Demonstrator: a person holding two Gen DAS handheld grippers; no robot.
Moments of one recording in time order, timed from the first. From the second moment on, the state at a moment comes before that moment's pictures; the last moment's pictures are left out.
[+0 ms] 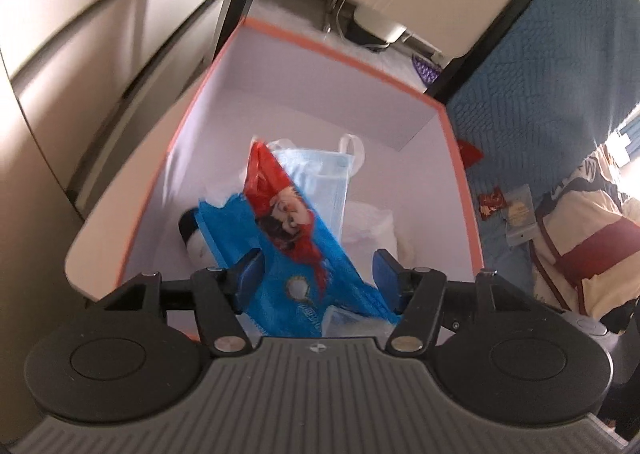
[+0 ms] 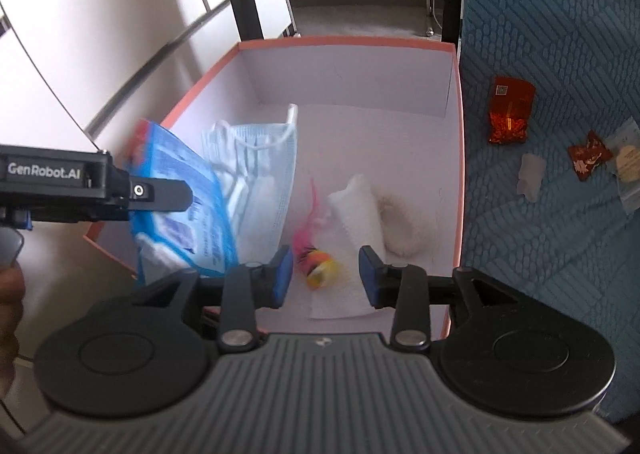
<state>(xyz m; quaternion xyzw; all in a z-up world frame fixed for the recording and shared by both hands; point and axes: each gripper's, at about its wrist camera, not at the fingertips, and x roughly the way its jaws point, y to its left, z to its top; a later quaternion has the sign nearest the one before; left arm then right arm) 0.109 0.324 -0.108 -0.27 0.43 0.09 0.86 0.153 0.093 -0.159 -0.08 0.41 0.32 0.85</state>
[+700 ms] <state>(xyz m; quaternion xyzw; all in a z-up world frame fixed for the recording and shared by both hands) 0.052 0.246 -0.038 -0.23 0.36 0.09 0.90 0.104 0.035 -0.099 -0.06 0.33 0.33 0.88</state>
